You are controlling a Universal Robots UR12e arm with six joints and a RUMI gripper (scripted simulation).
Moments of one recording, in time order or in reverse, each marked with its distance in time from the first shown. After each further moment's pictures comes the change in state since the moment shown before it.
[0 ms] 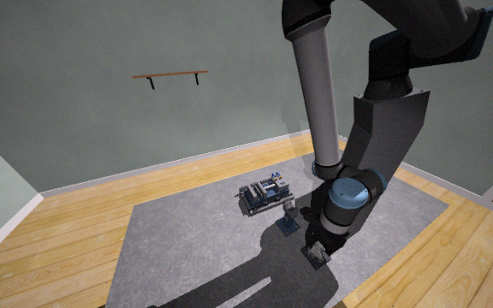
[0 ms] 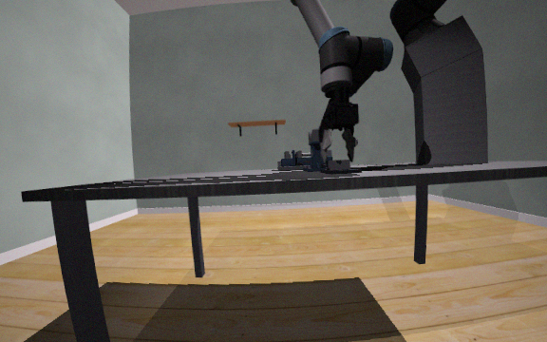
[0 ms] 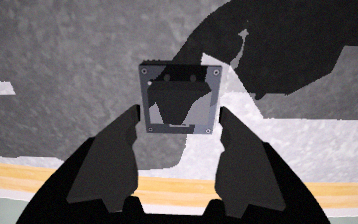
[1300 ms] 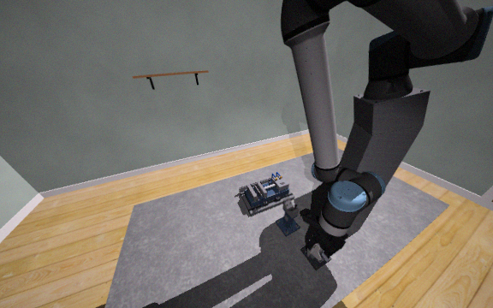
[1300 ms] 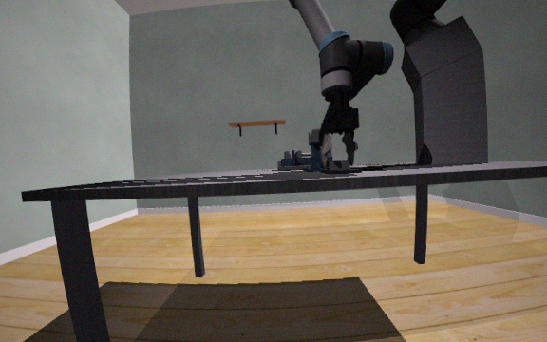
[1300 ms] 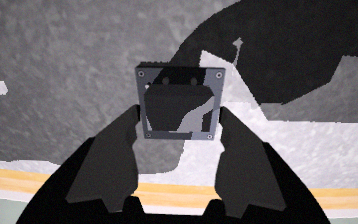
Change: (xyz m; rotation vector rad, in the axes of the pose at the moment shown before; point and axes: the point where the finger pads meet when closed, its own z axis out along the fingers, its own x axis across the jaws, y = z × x) arm 0.000 0.000 0.013 0.000 0.000 0.000
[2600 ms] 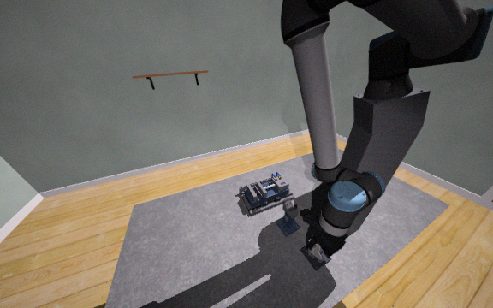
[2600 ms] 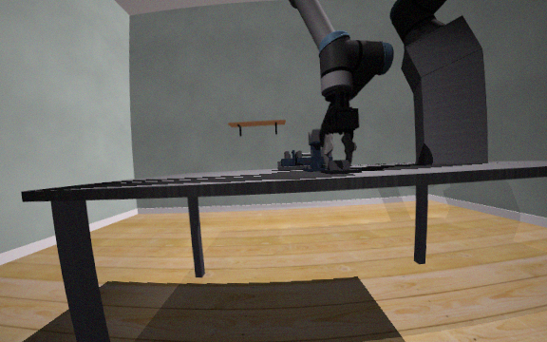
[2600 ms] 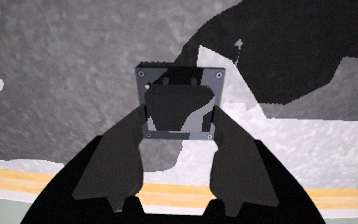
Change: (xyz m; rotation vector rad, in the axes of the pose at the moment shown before) arm 0.000 0.000 0.000 0.000 0.000 0.000
